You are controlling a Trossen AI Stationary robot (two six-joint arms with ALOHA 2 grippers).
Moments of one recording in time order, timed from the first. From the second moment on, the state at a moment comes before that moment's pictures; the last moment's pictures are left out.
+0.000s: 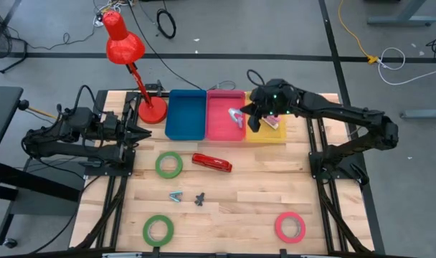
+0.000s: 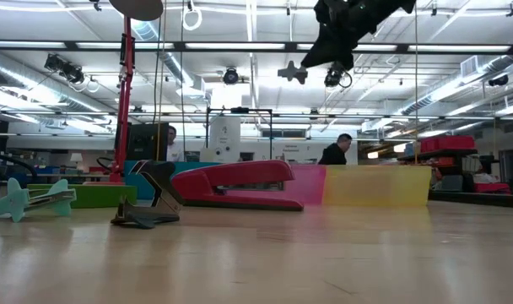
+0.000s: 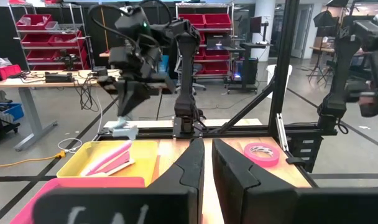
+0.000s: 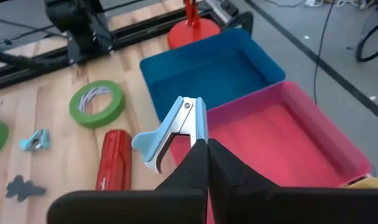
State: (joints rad) left arm 0.00 0.39 0.79 -0.39 0.00 0.00; right arm -0.36 1.33 1.21 -0.47 -0.07 0.09
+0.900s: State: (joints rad) left arm 0.00 0.39 0.79 -0.39 0.00 0.00; right arm -0.53 1.57 1.23 -0.37 -0.07 0.02
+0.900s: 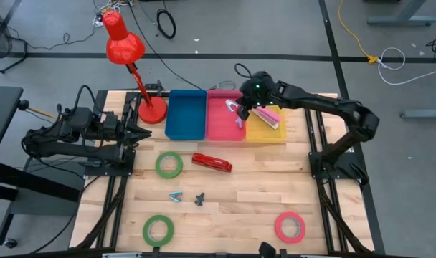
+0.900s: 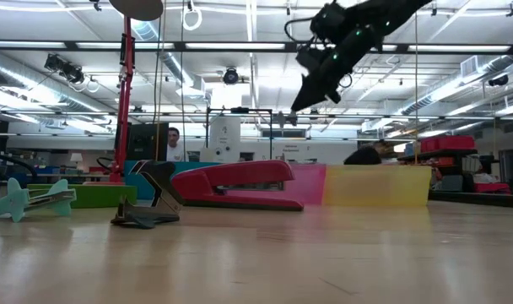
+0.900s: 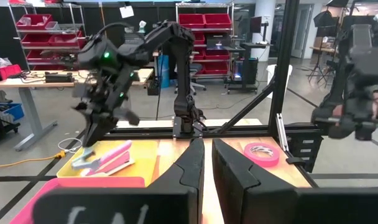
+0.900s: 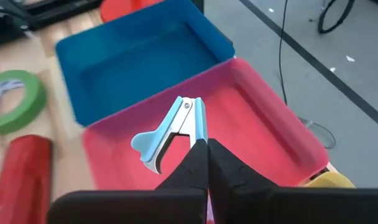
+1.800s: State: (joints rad) left arm 0.00 0.39 0.79 -0.39 0.00 0.00; right arm -0.65 1.75 1.23 -0.25 -0.11 -0.01
